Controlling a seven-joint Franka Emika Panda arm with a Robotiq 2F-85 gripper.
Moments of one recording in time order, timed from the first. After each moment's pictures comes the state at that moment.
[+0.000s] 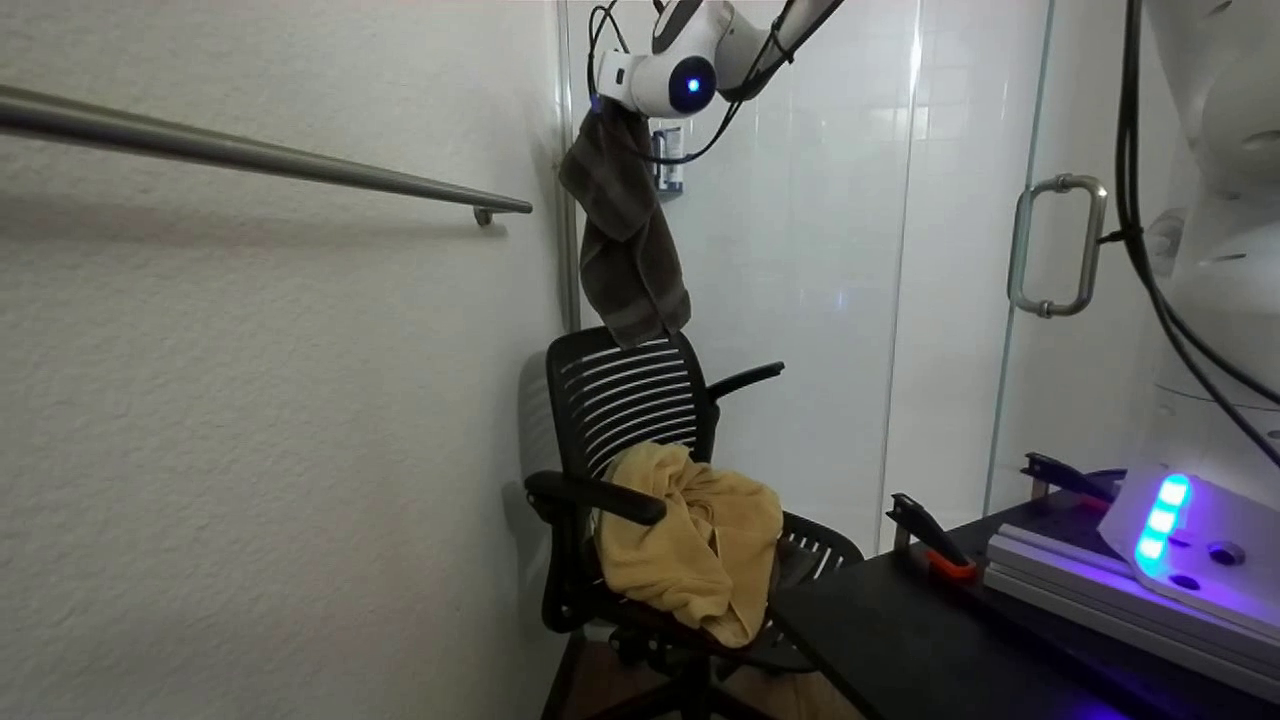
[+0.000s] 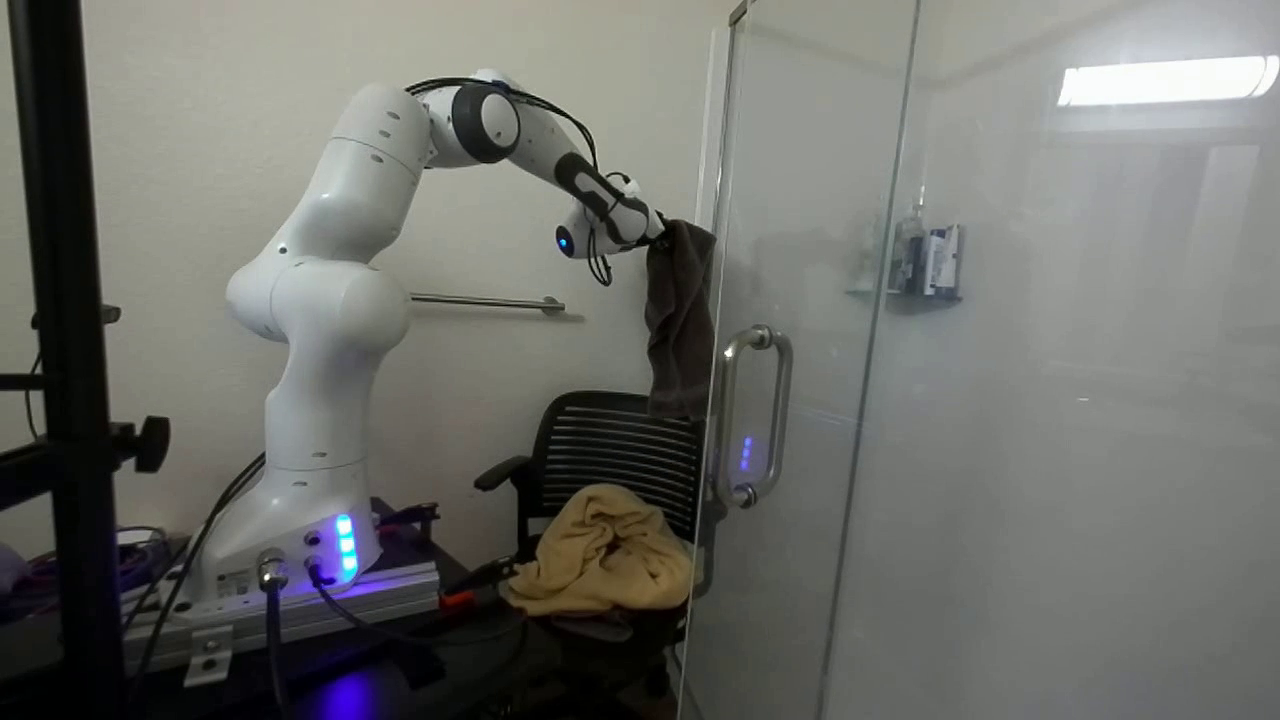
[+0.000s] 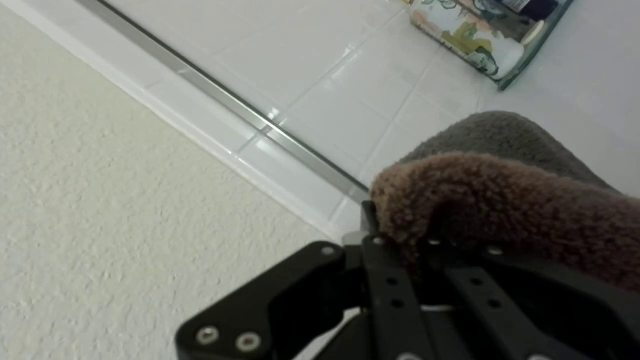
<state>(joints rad) 0.30 0.38 -0.05 -1.48 -2.62 2.55 0.47</state>
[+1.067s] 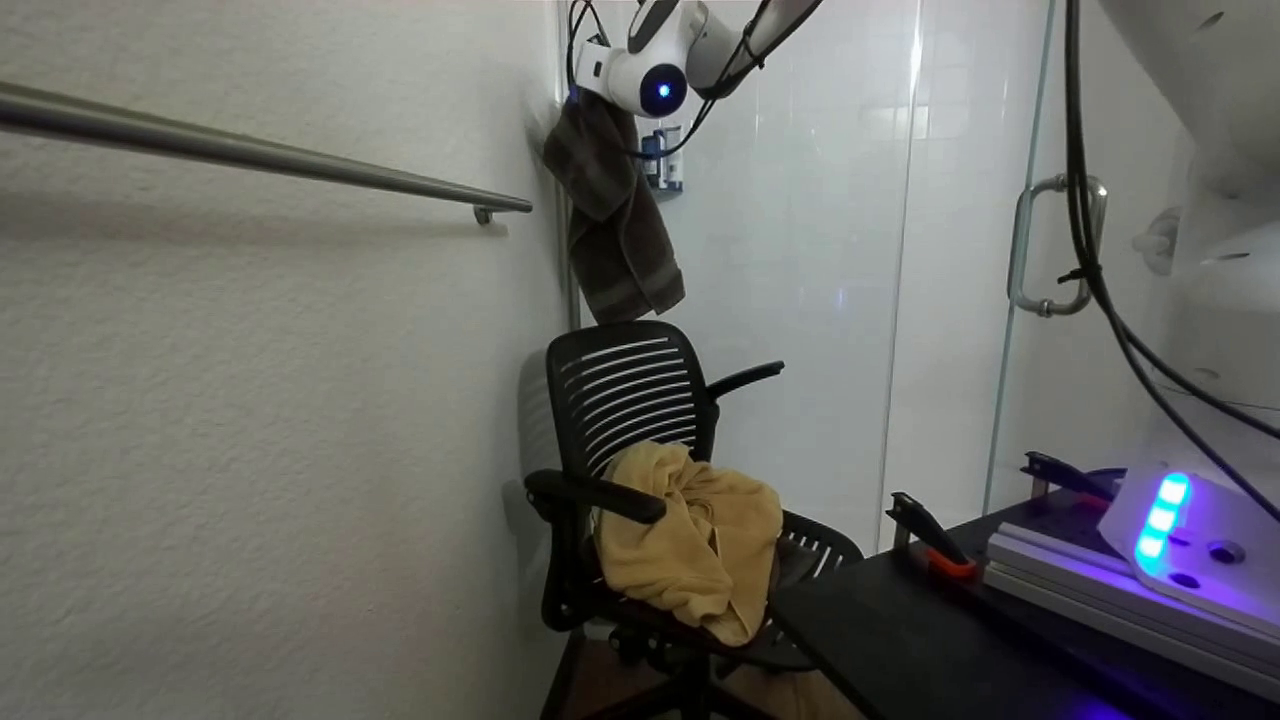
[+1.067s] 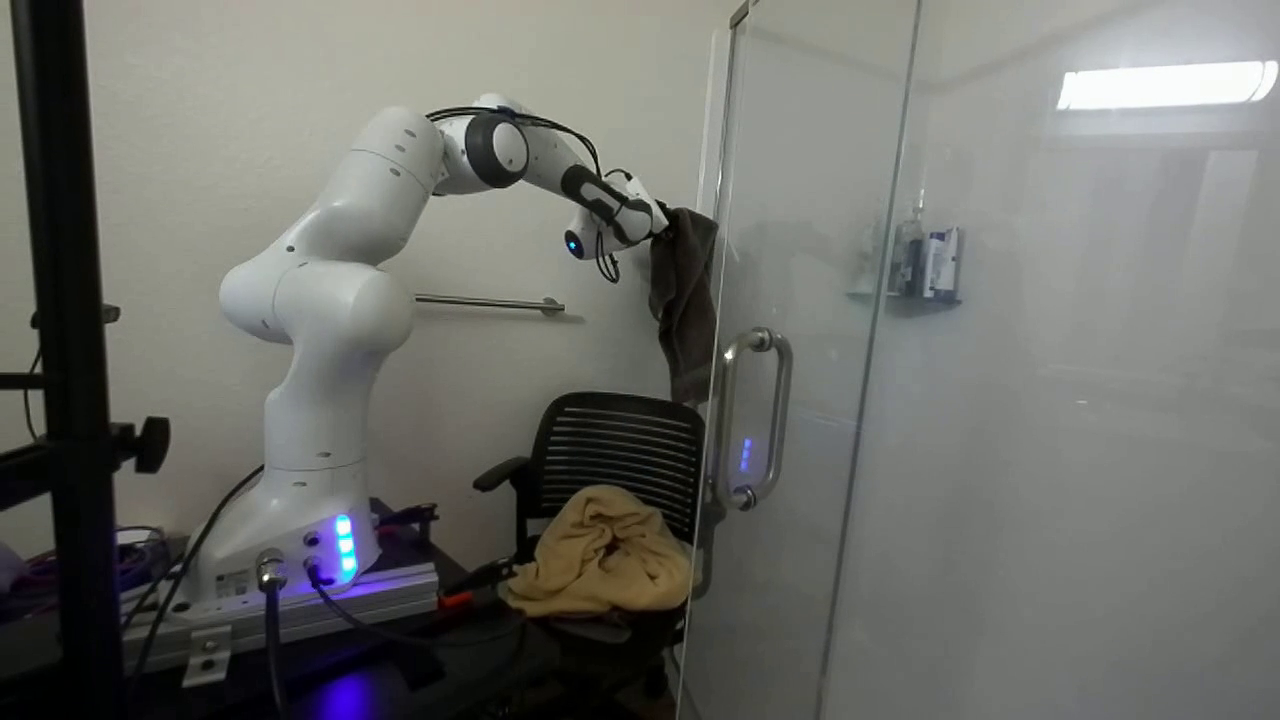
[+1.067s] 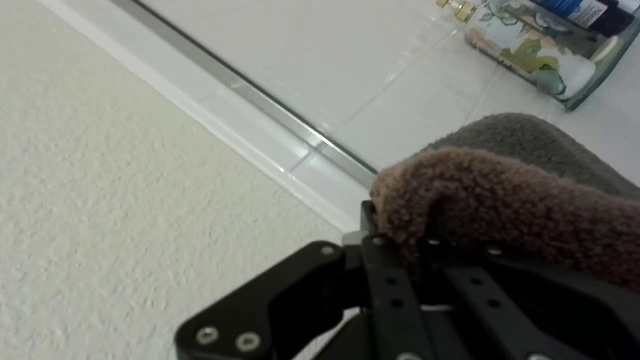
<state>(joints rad) 0.39 0.53 -0.17 -1.24 -2.60 2.54 0.49</state>
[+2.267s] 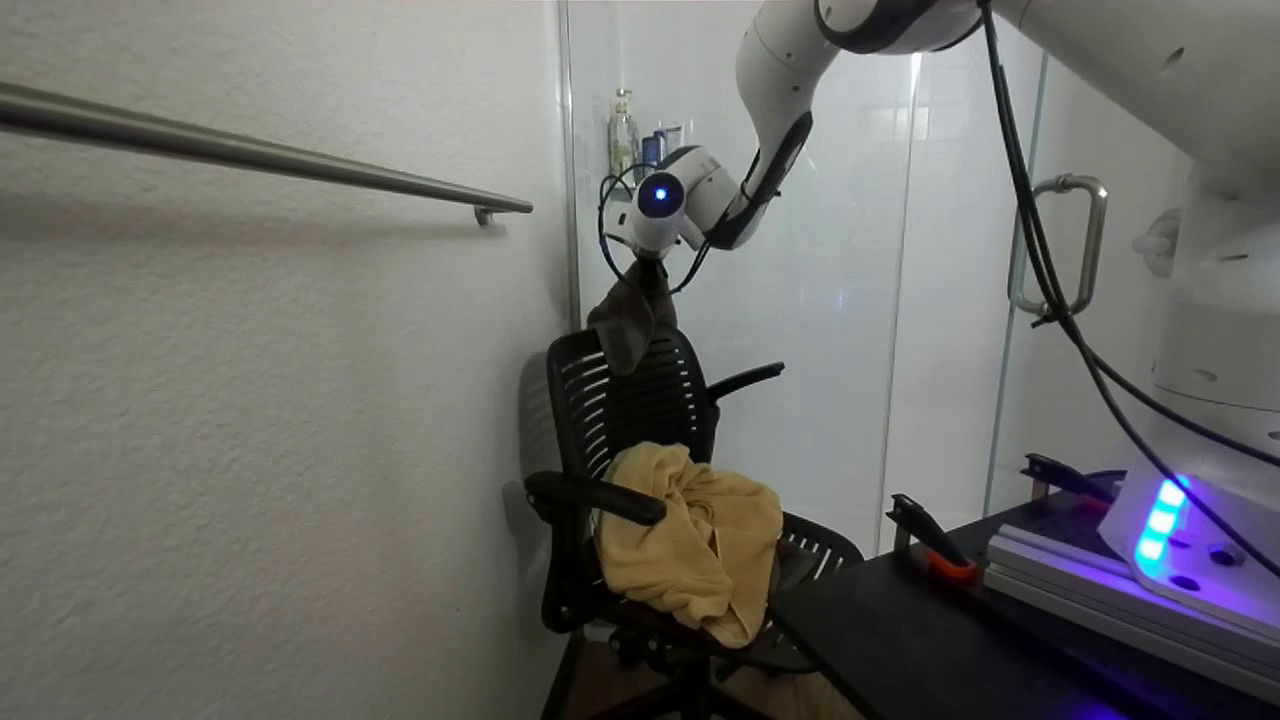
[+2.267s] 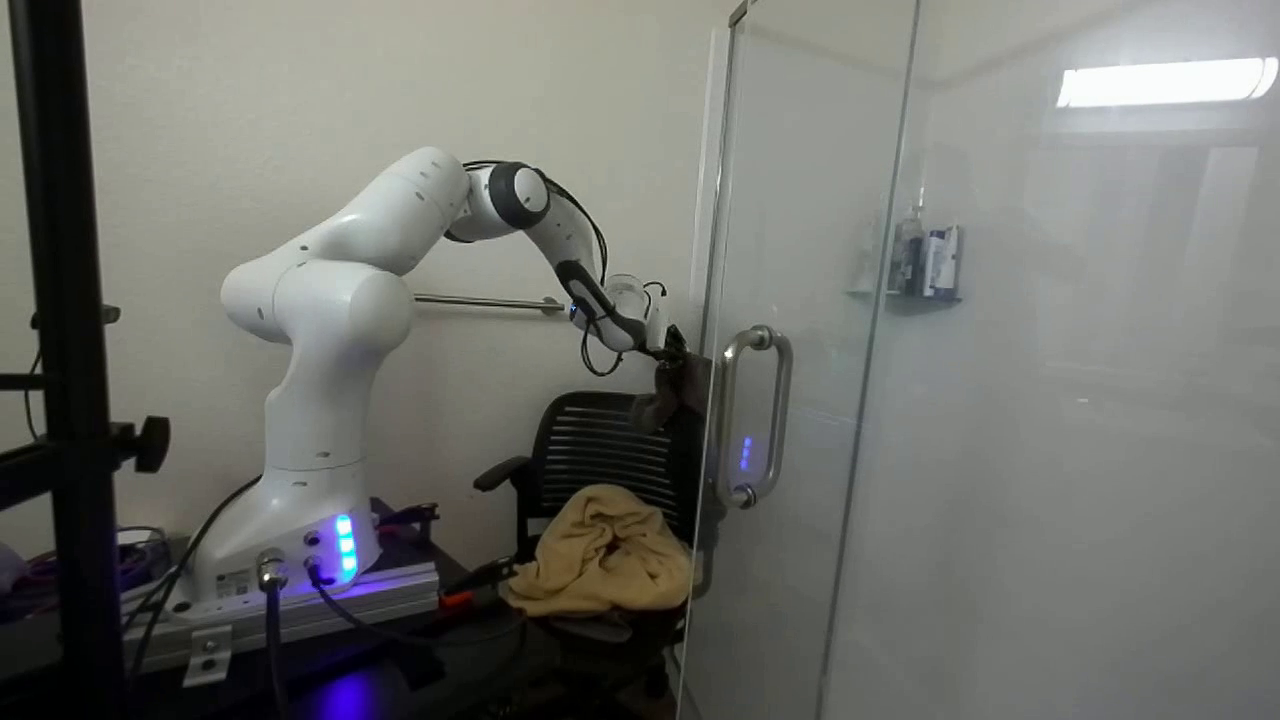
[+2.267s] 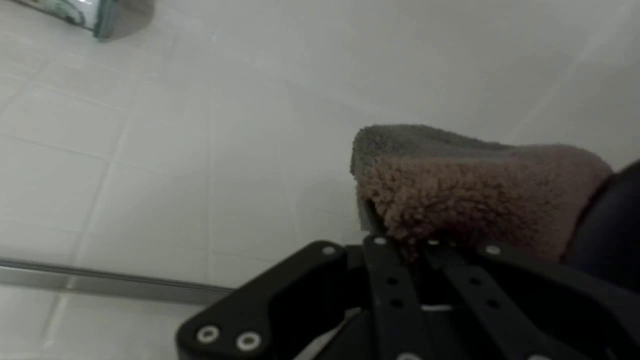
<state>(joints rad) 0.36 0.78 -0.24 -1.40 -1.85 2.71 0.23</state>
